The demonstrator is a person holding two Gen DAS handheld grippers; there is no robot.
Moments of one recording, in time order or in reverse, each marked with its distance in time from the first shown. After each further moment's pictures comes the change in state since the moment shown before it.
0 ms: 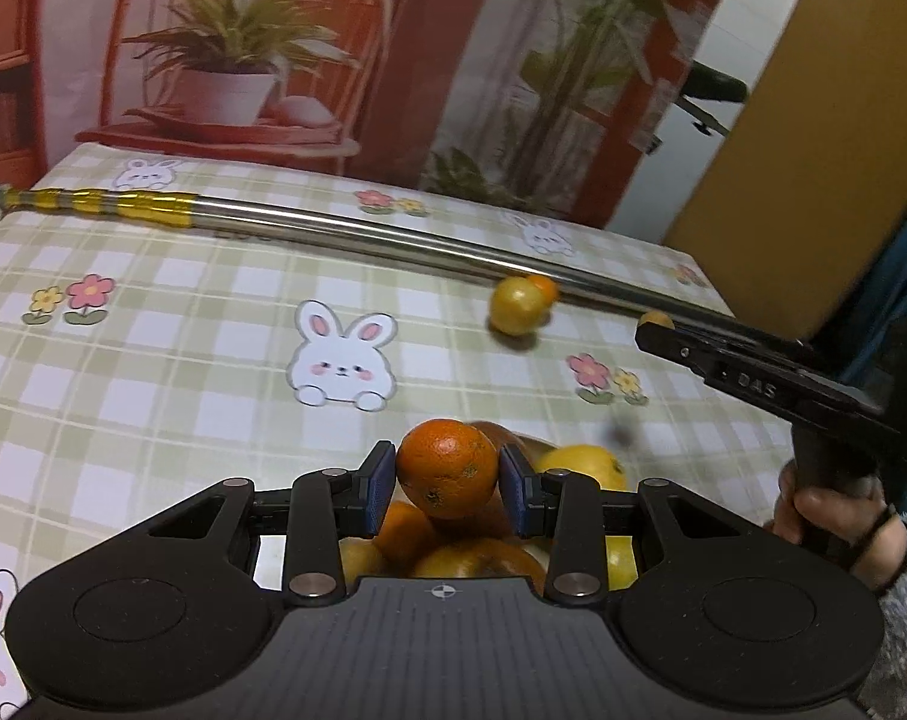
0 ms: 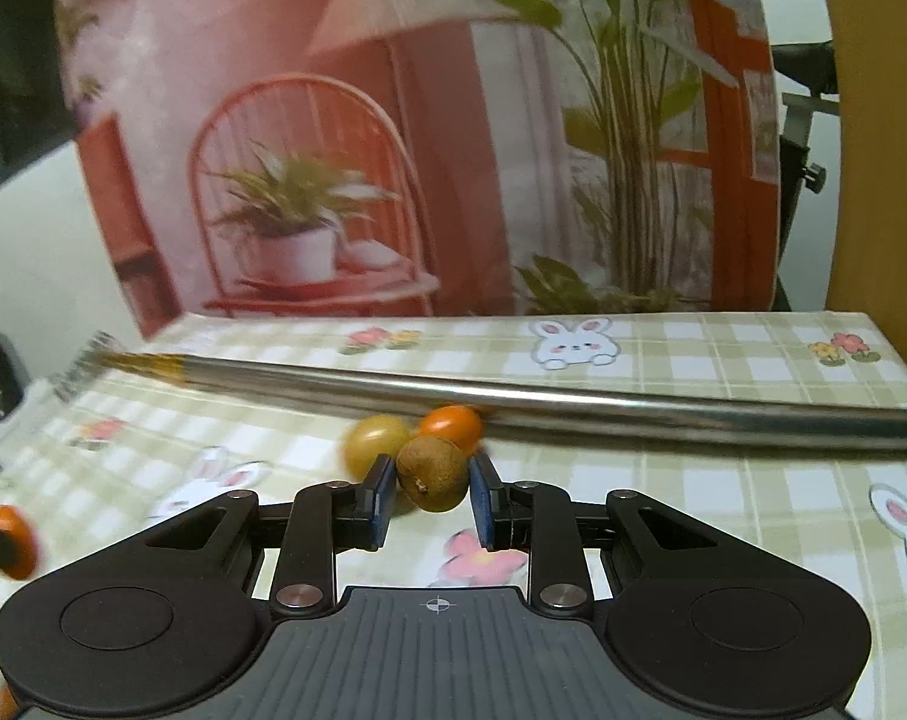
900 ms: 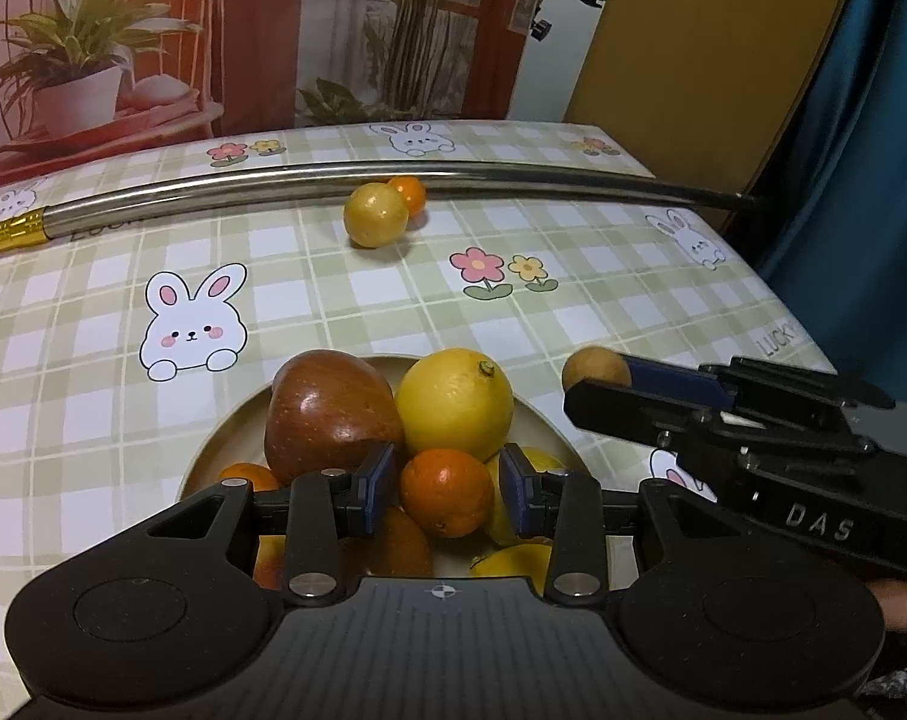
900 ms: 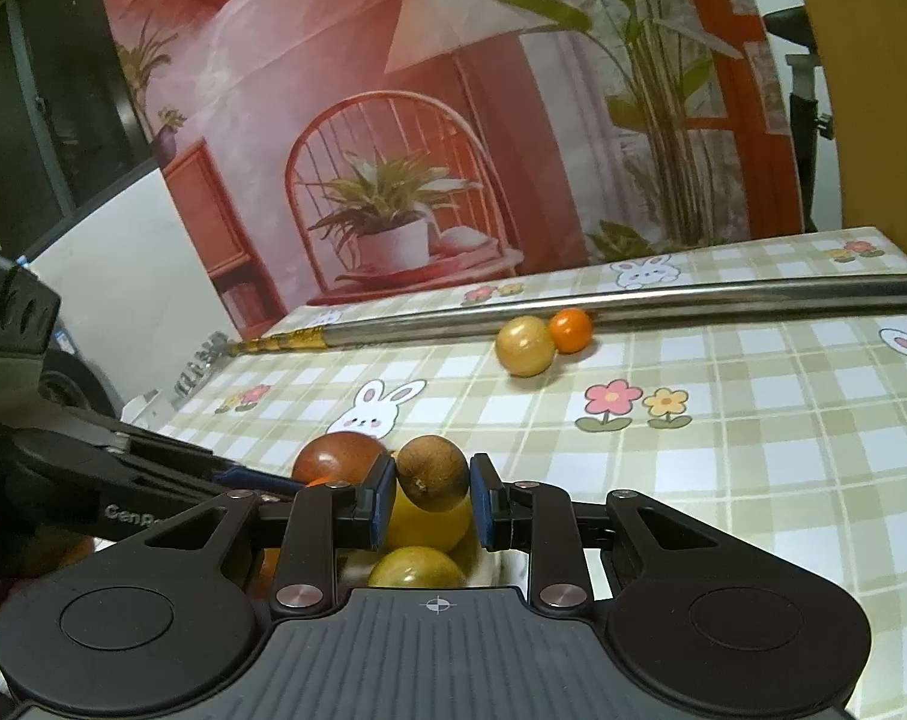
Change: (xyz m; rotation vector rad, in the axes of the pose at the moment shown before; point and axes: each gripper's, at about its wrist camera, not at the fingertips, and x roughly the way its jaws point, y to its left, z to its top) left arm 0.037 -0.058 -0.017 0.232 0.141 -0.067; right arm -0.097 0.049 -0.067 0.092 -0.009 0.138
